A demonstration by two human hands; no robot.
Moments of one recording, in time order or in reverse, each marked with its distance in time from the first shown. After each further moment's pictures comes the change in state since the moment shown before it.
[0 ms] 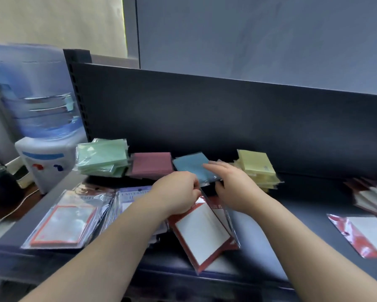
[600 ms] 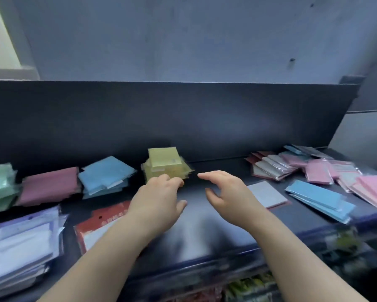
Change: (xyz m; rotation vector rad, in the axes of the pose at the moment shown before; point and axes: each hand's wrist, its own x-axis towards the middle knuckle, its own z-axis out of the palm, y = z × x) left_hand 0.008 0.144 0.053 0.096 0.095 0.260; right_hand -0.143 0.097 -0.068 0.104 0.262 0.231
